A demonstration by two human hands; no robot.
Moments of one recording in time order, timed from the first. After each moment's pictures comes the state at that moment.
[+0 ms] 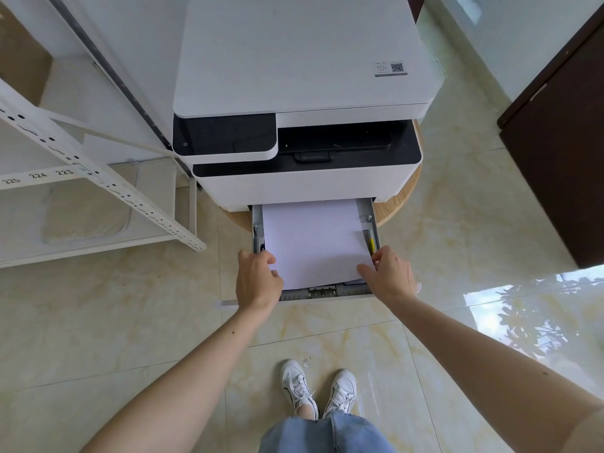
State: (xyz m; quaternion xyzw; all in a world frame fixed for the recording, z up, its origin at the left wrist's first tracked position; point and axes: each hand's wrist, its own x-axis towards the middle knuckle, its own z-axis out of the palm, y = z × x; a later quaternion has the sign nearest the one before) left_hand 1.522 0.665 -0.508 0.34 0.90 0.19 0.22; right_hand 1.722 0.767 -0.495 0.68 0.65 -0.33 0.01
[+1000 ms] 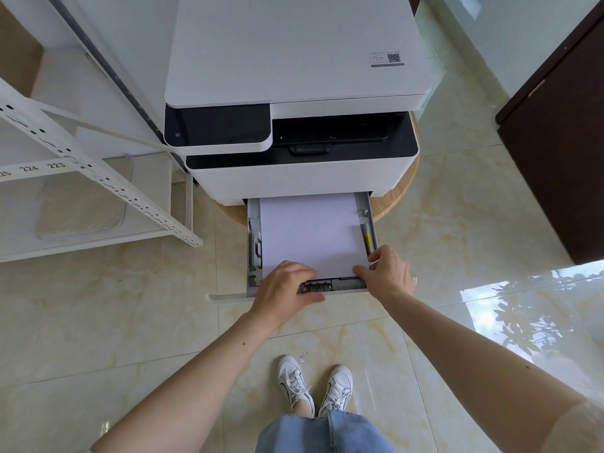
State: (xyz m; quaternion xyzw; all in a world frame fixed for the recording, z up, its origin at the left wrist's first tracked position) left_hand 1.552 0.655 -0.519 0.61 0.72 0.20 0.26; right_hand 1.725 0.763 -0.501 0.72 0.61 -0.33 0.00
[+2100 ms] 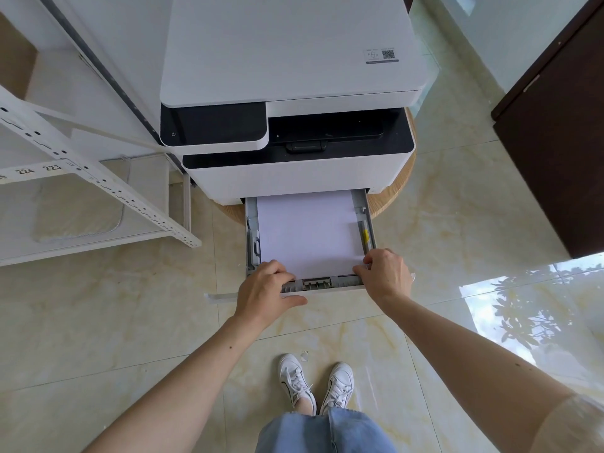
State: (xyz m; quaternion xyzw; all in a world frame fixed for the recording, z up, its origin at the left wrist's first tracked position) left_hand 1.532 0.636 -0.524 0.58 0.77 0.13 0.21; right_hand 1.727 0.756 -0.510 0.67 0.70 -0.24 0.01
